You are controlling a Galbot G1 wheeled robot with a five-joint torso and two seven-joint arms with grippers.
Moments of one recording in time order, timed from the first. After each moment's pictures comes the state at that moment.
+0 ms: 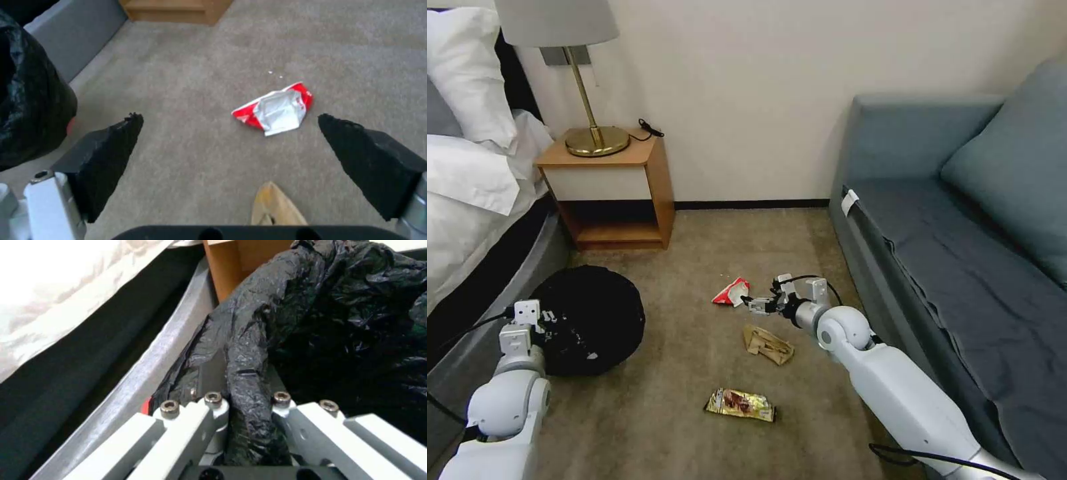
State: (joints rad) left arm 1.30 -1.22 -0.82 -1.82 -0.16 0.42 -0.14; right arm -0.74 1.16 -0.08 1.51 0.76 -0.52 -0.02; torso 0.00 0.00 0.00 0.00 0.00
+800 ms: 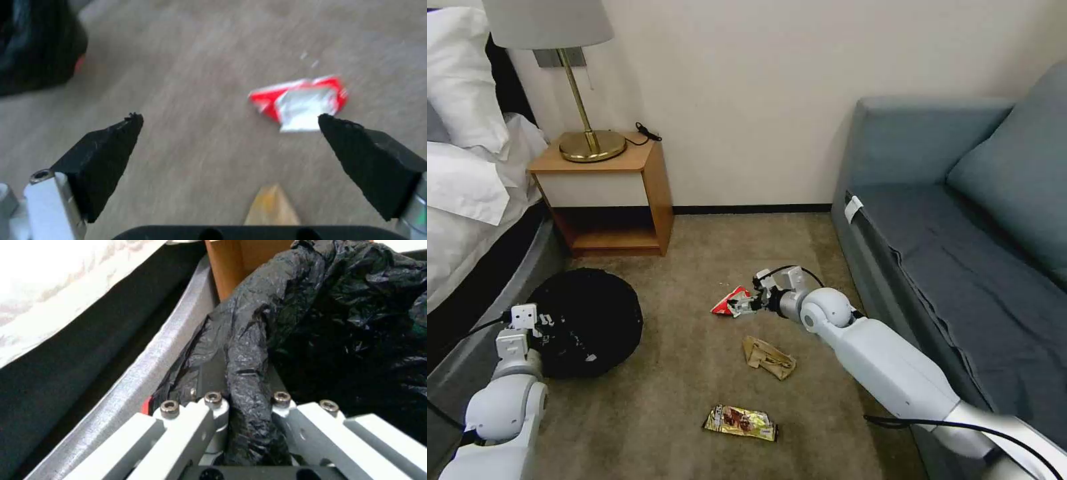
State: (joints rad) left arm 1.32 -1.23 -0.83 -1.80 -0.16 0.38 -0.13; right arm -0.52 1.11 -0.37 1.41 0.79 -0.58 -0.12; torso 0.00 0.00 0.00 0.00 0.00
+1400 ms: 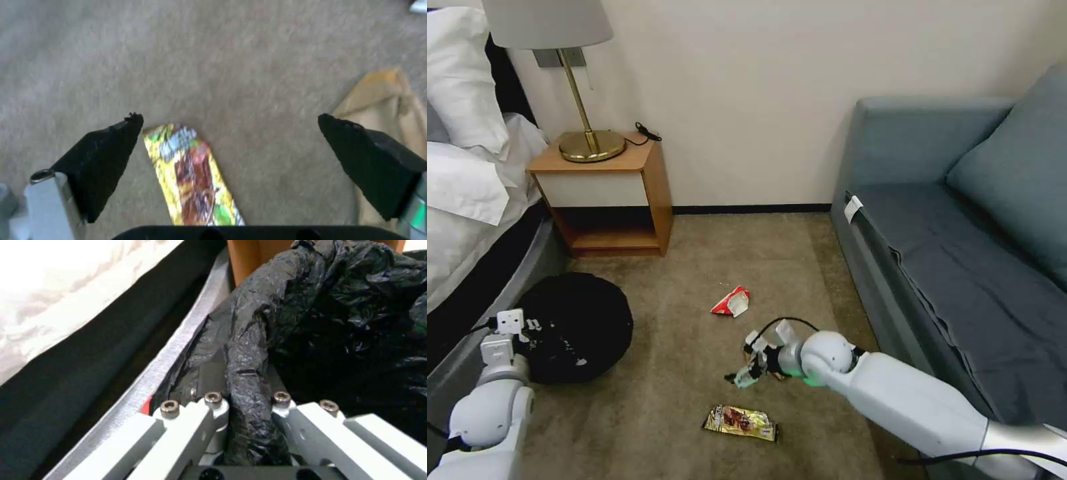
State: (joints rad) left arm 1.32 -1.20 -0.89 -1.76 -0.19 0.37 -0.12; right arm -0.59 0.98 -0.60 1.53 0.74 -0.61 -0.18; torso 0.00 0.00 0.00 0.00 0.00
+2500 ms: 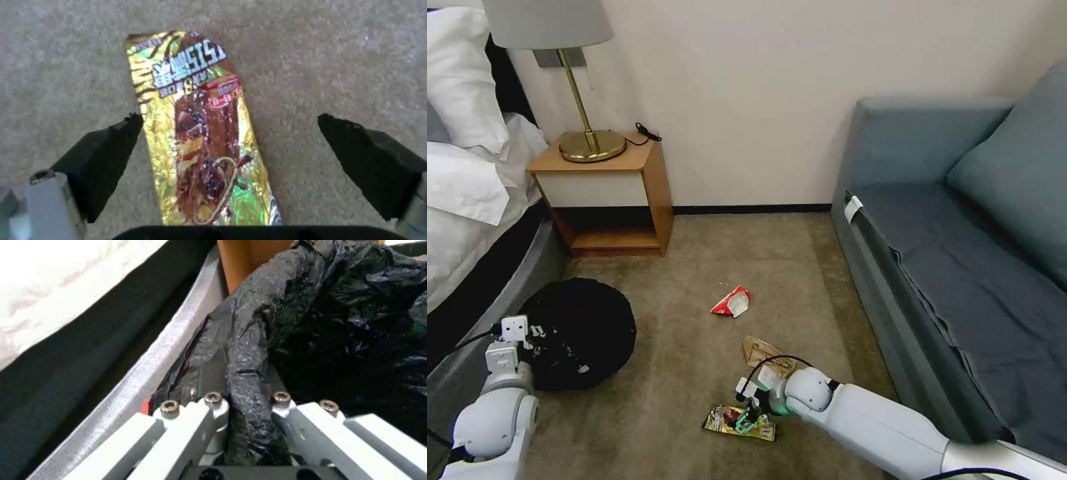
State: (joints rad) left arm 1.37 -1.23 -0.87 -1.81 -0.16 0.37 -0.12; right arm -0.63 1.14 -0.68 1.26 0.42 -0.52 -0.32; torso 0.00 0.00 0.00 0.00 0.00
